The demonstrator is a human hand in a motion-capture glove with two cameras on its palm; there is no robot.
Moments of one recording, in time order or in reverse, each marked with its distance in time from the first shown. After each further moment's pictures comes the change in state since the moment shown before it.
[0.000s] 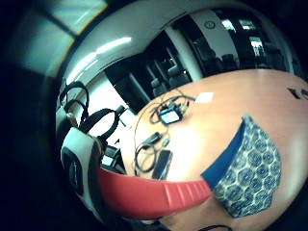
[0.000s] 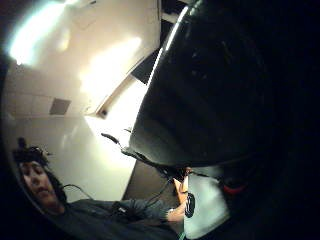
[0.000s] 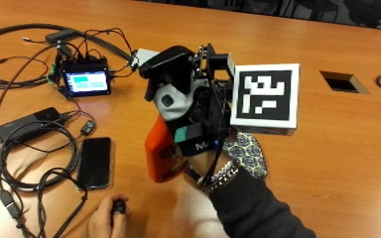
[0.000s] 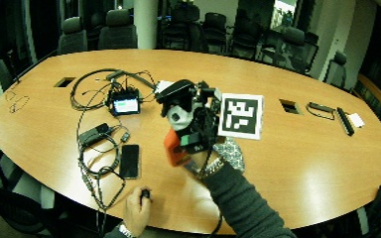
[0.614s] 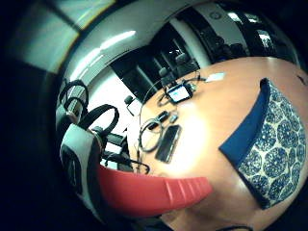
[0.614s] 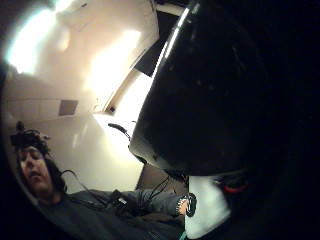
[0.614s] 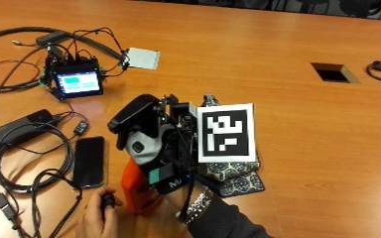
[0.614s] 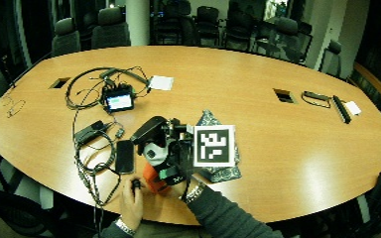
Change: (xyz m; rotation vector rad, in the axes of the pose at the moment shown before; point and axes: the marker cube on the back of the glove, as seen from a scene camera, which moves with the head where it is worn) arm 0.009 0.065 0.051 -0.130 -0.101 0.007
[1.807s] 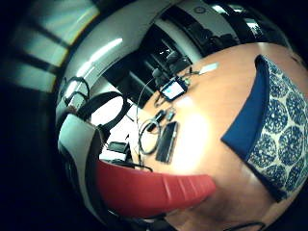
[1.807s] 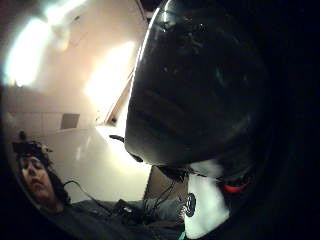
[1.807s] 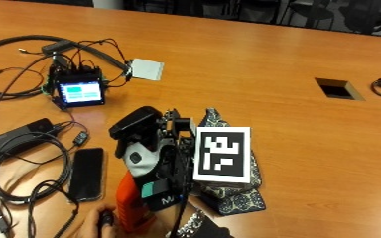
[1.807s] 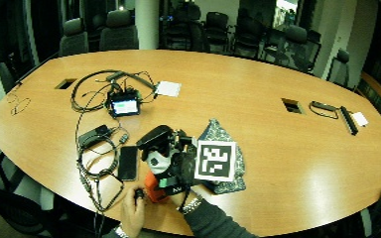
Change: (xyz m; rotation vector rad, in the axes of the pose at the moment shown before) arm 0.010 0.030 0.008 0.055 -0.029 0.209
